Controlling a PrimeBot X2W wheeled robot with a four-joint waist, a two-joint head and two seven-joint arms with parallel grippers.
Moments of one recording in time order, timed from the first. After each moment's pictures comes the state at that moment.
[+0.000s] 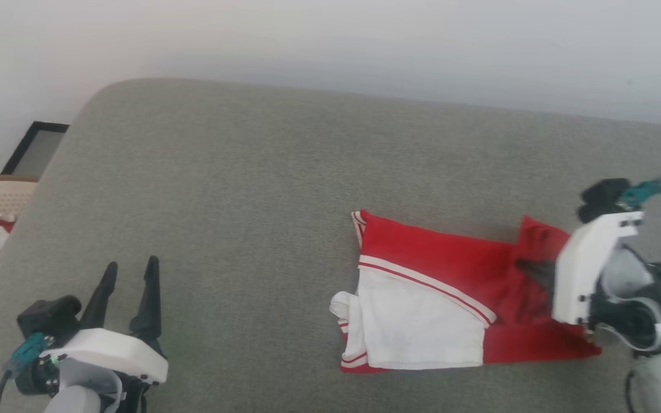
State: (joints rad) left arm -0.15 0.30 -0.09 0.36 -0.59 -0.04 -0.26; right arm -0.32 -0.30 0.04 0.13 0.64 0.13 0.90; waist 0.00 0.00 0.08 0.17
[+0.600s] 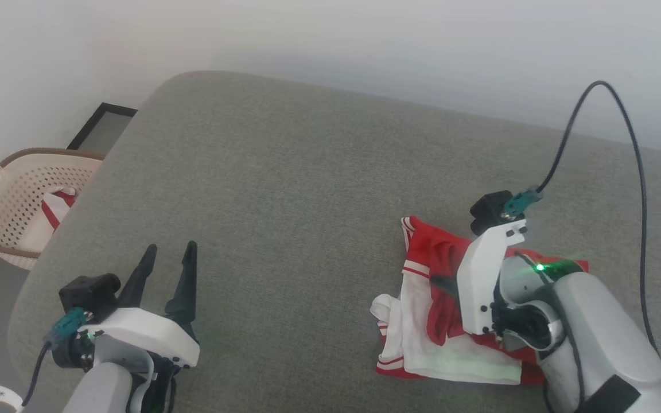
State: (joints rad) left arm -0.24 0.26 -0.17 0.44 -0.57 -0.07 -0.26; right arm -0.45 -0.17 0.30 0.37 0.60 0.13 0.78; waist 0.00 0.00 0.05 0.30
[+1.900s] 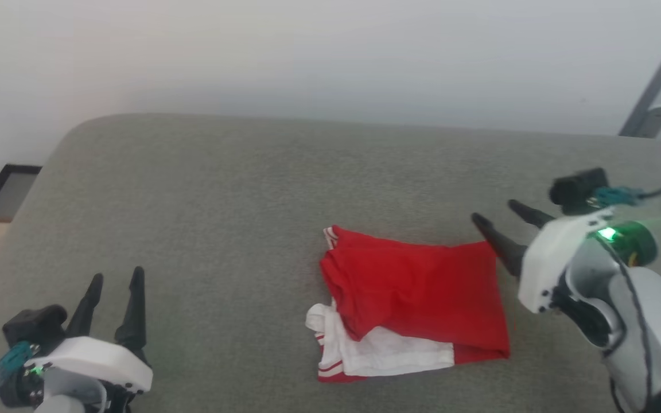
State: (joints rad) left arm -0.16 0.30 -0.06 0.42 -0.57 -0.08 -0.26; right arm -0.48 -0.37 0.40 0.35 0.63 0.13 0.29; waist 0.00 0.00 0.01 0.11
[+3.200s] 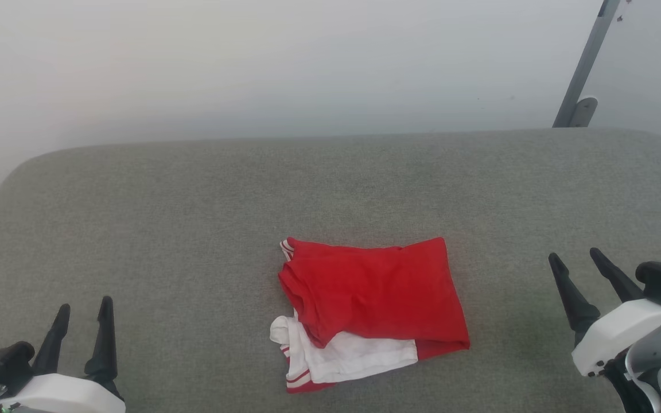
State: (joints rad) left arm -0.01 0.32 0.05 0.32 -0.53 -0.09 -0.26; right arm -0.14 -0.35 0.10 0.27 0.47 0.13 -0.03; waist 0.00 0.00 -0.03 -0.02
